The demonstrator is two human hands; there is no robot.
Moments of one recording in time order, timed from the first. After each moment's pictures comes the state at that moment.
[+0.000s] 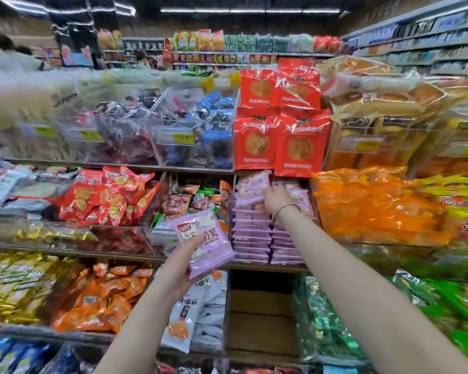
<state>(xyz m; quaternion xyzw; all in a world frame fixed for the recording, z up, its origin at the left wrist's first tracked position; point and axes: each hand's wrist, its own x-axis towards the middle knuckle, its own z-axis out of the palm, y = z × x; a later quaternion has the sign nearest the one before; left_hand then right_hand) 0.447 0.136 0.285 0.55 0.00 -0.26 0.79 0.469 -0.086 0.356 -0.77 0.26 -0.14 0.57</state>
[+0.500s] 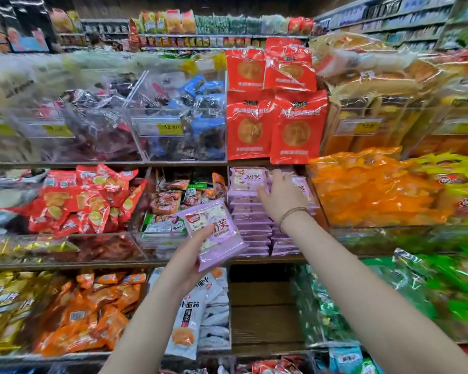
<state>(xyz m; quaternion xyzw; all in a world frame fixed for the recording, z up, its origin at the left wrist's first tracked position) 0.479 0.124 0.276 0.55 -0.04 -0.34 0.76 0.450 -0.079 0.346 -0.93 0.25 -0.21 0.15</state>
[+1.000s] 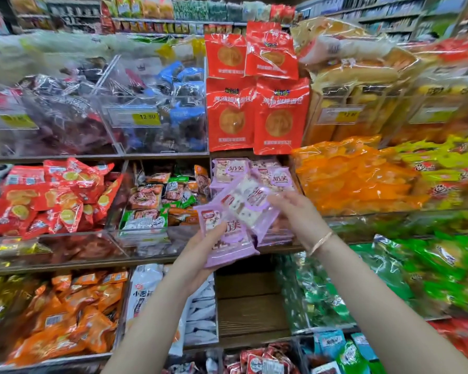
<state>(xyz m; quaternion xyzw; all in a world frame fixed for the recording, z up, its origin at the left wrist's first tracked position) 0.465 0.092 0.269 0.54 -0.10 -0.39 0.74 0.381 -0.099 0.321 -0.72 0.19 -0.18 0.64</state>
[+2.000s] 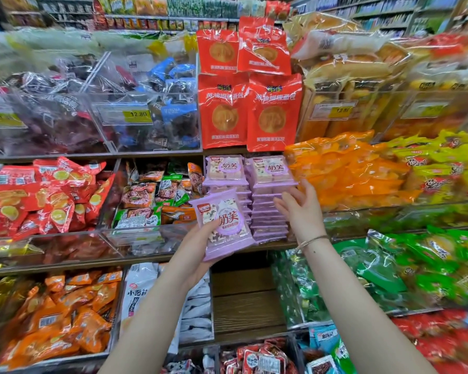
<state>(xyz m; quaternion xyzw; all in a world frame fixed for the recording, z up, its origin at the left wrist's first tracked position) 0.461 0.080 0.275 0.53 -0.07 -0.38 0.76 0.380 -0.107 0.304 -0.63 0.26 -0.33 0.65</state>
